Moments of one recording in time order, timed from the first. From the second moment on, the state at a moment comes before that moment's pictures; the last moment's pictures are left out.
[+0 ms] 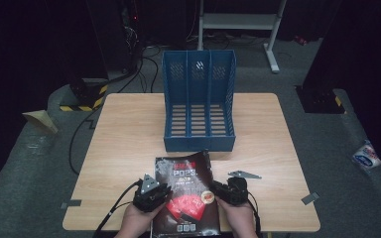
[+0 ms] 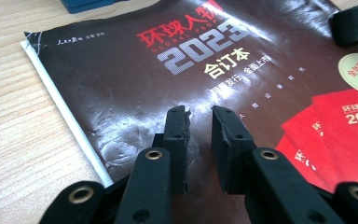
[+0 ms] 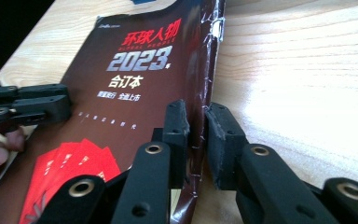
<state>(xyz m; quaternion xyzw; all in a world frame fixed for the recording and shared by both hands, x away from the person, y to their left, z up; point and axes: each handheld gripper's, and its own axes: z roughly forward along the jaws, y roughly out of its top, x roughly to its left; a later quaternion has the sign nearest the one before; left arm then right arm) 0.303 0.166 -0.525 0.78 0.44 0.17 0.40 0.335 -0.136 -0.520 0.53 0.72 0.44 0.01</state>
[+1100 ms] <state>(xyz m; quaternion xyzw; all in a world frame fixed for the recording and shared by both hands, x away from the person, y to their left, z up) 0.305 0.177 -0.521 0.75 0.46 0.16 0.44 0.323 -0.123 -0.488 0.49 0.72 0.49 0.05</state>
